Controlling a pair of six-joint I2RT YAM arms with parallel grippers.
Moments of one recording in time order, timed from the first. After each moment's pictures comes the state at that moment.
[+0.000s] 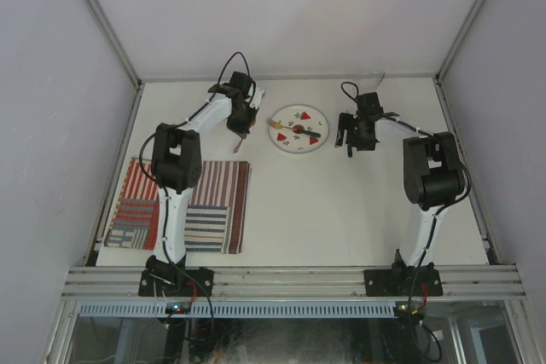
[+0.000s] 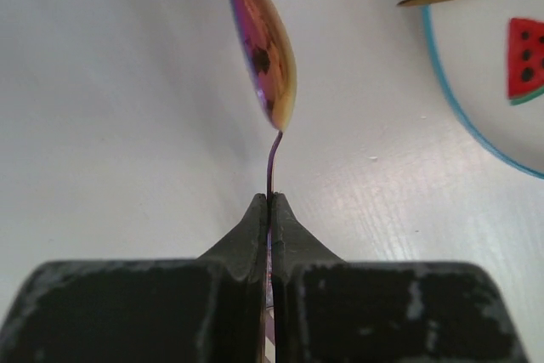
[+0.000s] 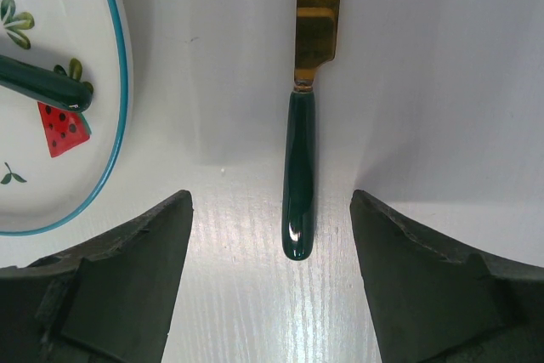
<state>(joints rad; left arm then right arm) -0.34 2.28 1.95 -0.83 0.04 0.09 0.17 1.95 1.29 -0.38 -0.09 0.31</state>
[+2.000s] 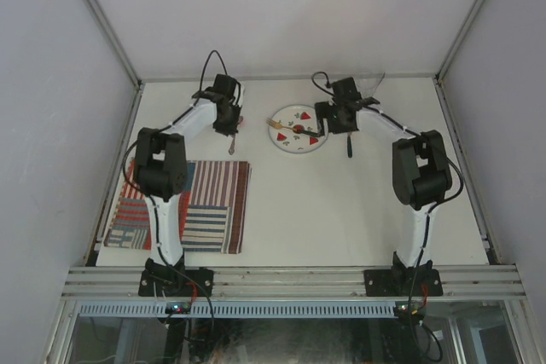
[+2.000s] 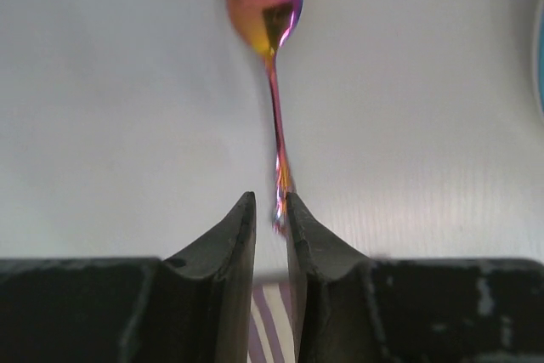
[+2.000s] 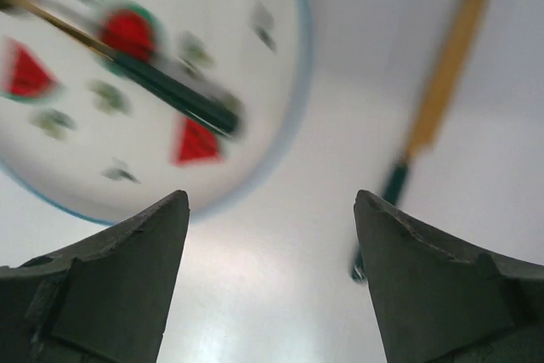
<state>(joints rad) -0.28 2.18 1.78 -0.71 -0.06 -0.03 0.29 1.96 1.43 -0.47 -0.01 0.17</state>
